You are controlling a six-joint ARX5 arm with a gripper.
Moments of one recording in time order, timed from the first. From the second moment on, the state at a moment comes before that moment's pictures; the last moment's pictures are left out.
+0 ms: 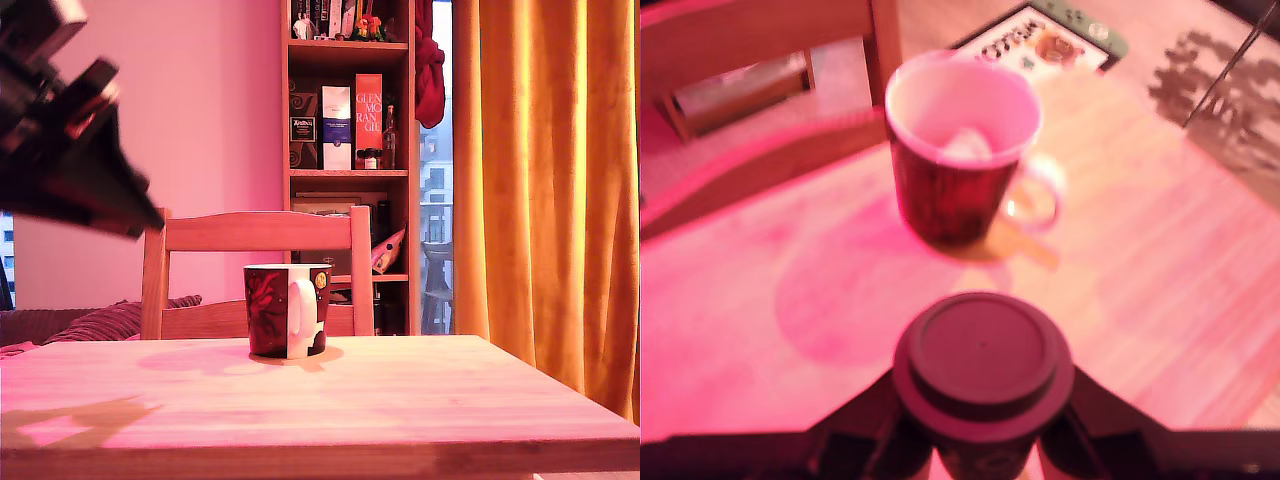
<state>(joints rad) -0.49 1.07 0.58 -0.11 0.23 -0.08</state>
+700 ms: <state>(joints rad) -0.49 1.50 1.06 -0.17 0.26 -0.08</state>
